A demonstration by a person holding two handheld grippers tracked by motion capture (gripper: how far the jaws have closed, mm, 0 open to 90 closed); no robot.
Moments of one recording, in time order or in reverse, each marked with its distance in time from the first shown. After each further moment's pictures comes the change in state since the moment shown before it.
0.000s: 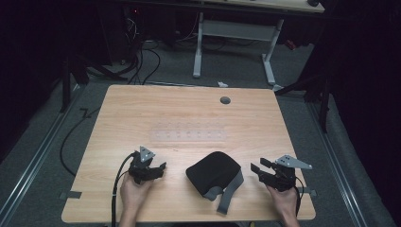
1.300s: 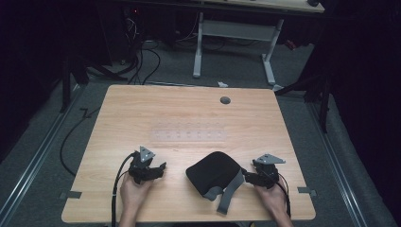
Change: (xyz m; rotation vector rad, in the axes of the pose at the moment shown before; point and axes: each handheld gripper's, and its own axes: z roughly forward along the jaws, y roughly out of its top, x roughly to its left) left arm 0.000 0.000 0.000 0.000 0.000 0.001; right arm 0.005 -0.016 0.057 0.188 -0.108 -0.104
